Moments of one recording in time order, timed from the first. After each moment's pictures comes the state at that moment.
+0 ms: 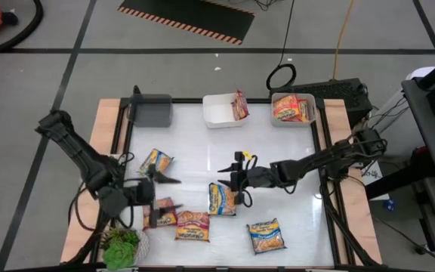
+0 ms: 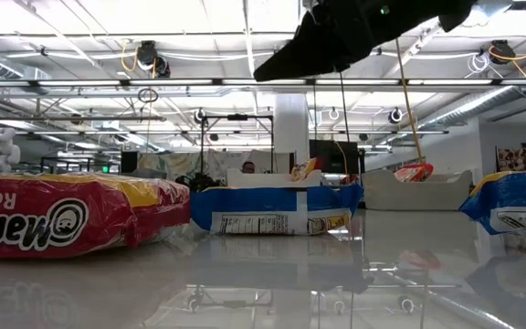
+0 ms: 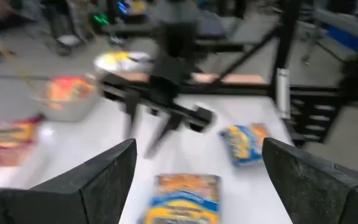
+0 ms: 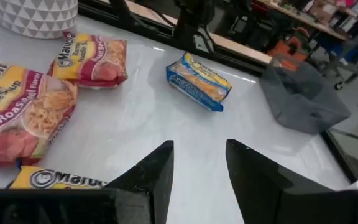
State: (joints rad) left arm -0.77 1.16 0.92 -0.13 -0.81 -0.29; right arm 0.24 1.60 0.87 0.30 0.36 -0.20
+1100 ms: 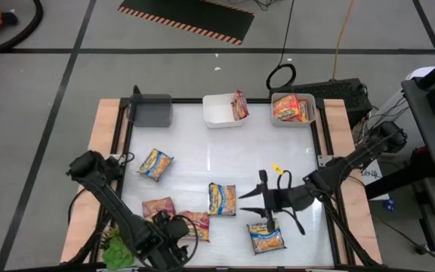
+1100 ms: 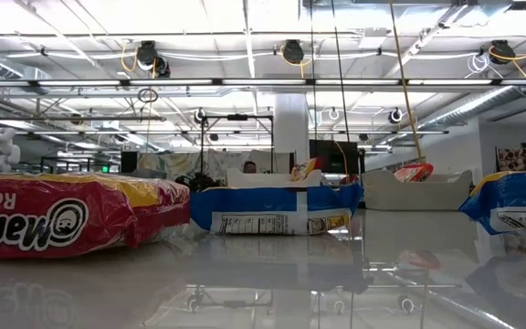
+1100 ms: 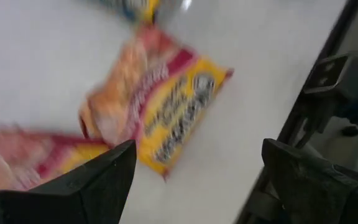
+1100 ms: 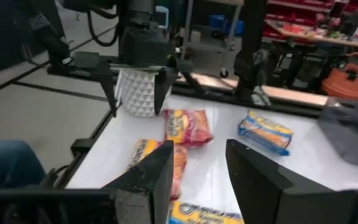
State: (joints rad) left arm -0.81 1.90 1.61 -1.05 -0.33 -1.33; right arm 0.57 1.31 0.88 0.16 0.45 0.05
